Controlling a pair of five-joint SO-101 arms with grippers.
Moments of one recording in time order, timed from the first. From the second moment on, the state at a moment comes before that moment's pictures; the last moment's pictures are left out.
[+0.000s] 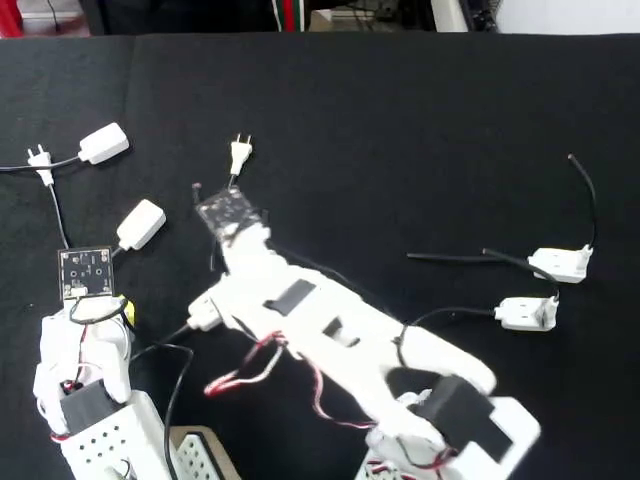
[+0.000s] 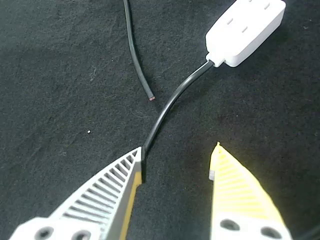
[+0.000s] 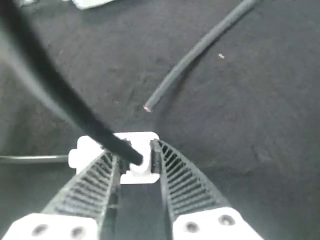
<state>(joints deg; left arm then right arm) -34.9 -104.4 96.2 58.9 -25.1 -48.0 -6.8 49.6 25.0 -10.2</state>
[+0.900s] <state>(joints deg) -34.2 -104.4 96.2 58.9 -25.1 -25.5 -5.3 46.5 33.6 17.7</state>
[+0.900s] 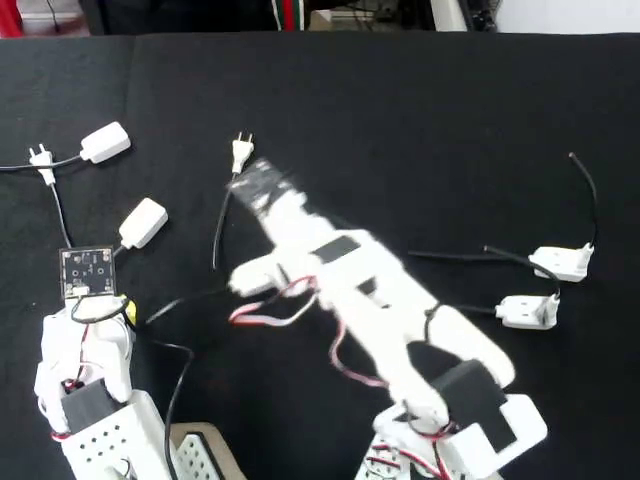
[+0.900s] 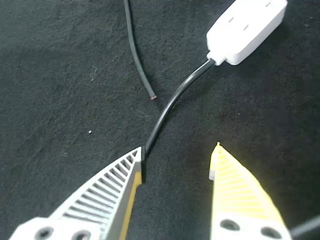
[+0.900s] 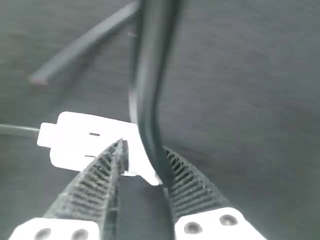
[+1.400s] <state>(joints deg) -34.2 -104.3 96.2 58.9 -25.1 13.6 -11.4 48.2 32.7 39.0</state>
